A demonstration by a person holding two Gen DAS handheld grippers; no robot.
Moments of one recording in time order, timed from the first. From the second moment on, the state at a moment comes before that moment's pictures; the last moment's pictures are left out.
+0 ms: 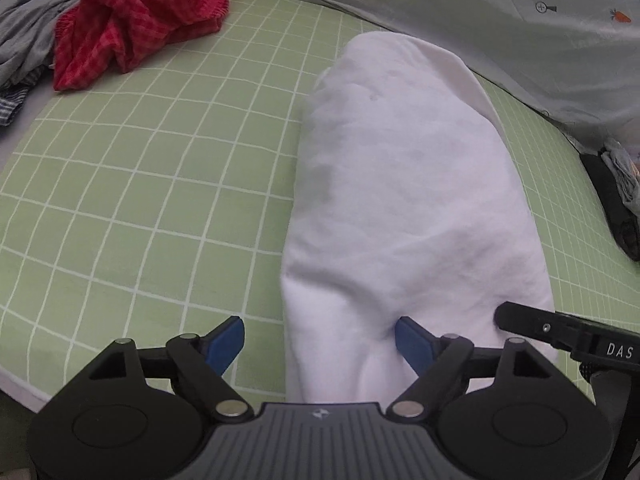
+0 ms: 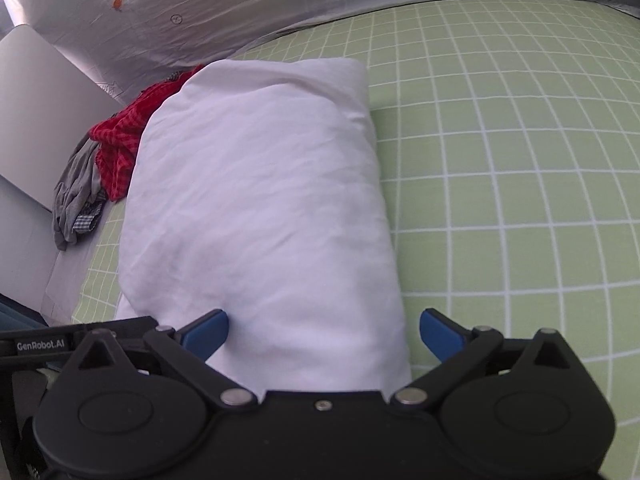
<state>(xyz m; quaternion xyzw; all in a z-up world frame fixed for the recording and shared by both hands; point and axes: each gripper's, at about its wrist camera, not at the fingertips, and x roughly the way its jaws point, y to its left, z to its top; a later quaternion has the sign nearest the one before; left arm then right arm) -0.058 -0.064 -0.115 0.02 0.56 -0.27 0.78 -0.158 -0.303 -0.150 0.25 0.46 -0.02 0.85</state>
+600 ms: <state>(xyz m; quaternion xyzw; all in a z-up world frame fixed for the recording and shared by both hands) -0.020 -0.066 -0.143 -0.04 0.59 -0.41 0.70 -0.147 -0.305 -0.160 0.34 0.46 -0.02 0.82</state>
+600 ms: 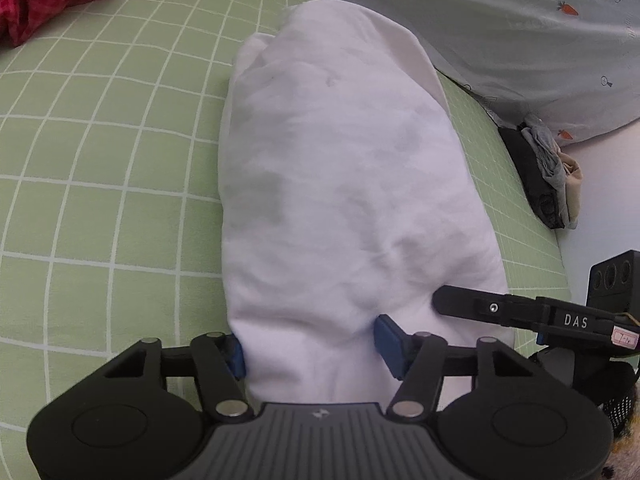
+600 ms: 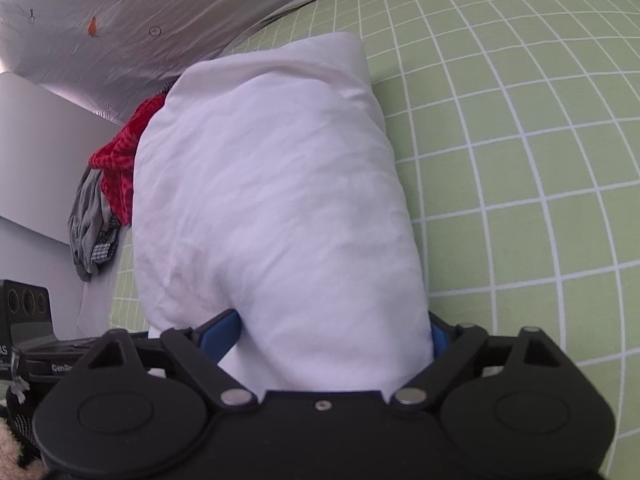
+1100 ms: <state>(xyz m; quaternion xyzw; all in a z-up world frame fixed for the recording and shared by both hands) -0.120 -0.242 -0.100 0.01 0.52 -0.48 0.71 -0.275 -0.402 -0.136 0.38 0.37 -0.05 0.84</state>
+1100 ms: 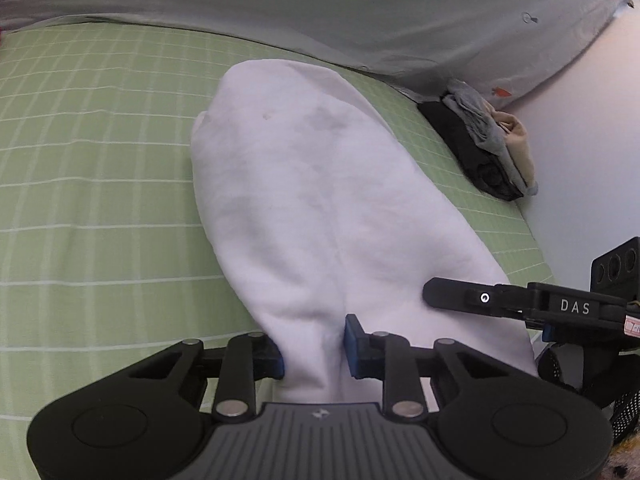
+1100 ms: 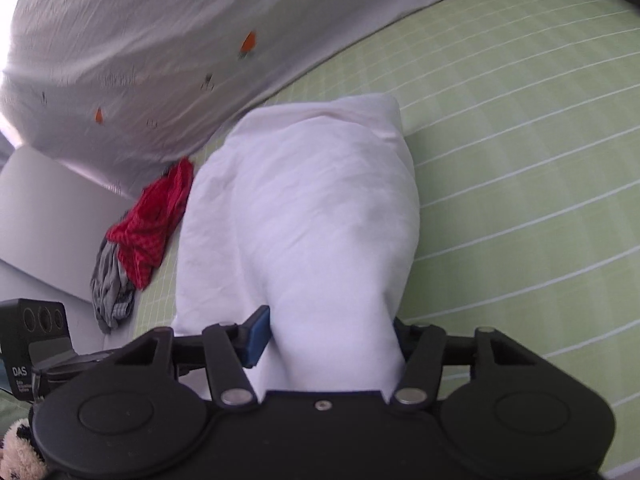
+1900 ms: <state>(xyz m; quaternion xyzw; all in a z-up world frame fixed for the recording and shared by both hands) -0.338 -0.737 0.004 0.03 0.35 -0.70 0.62 -0.565 -0.834 0.012 0.33 0.19 -0.23 0.89</state>
